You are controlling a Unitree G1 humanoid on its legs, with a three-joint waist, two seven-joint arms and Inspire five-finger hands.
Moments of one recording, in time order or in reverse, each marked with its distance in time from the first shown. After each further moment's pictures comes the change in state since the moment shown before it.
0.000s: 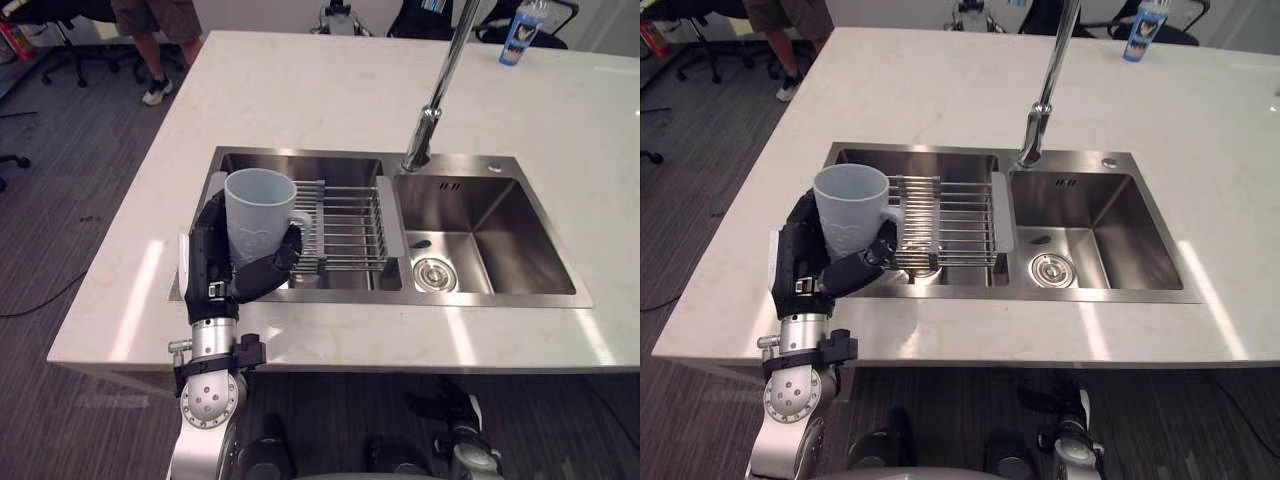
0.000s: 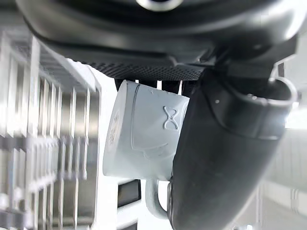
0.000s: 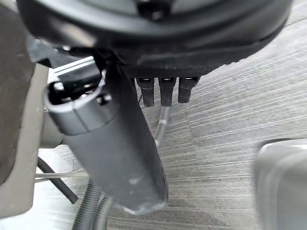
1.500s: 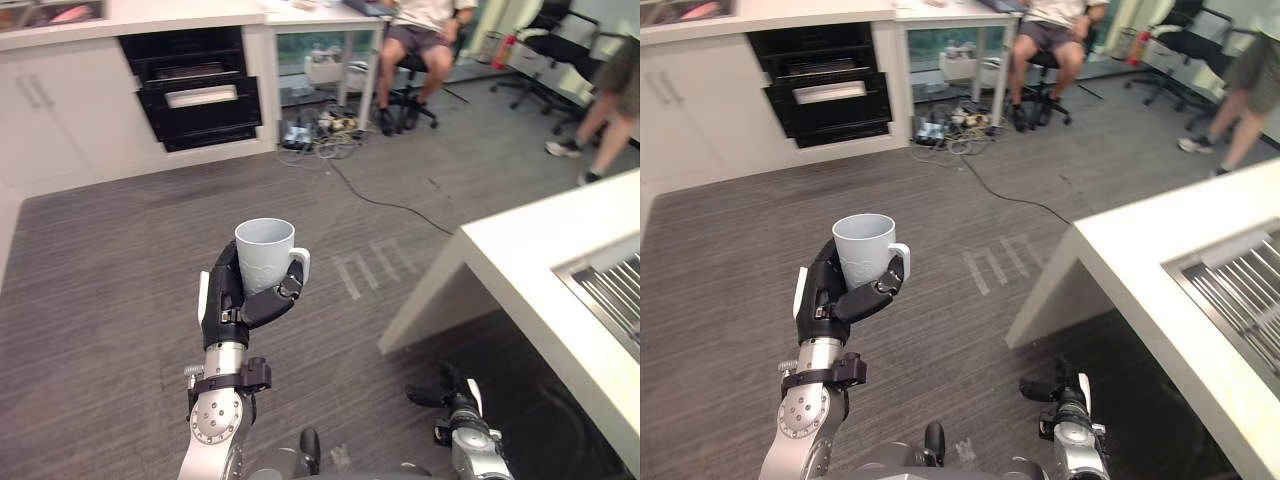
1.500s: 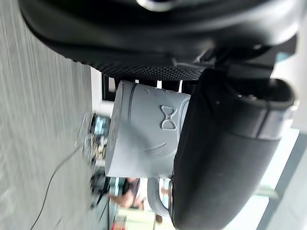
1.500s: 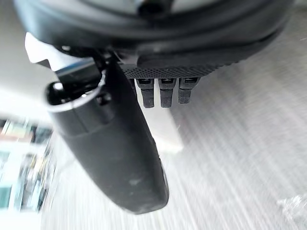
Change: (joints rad) left arm -0.018 0.011 -0.041 0.129 -0.099 0.014 -0.052; right arm -0.095 -0.041 0.069 0.021 -0.073 -0.006 -0.021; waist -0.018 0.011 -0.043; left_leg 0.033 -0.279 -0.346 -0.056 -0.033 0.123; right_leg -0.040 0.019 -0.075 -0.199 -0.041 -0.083
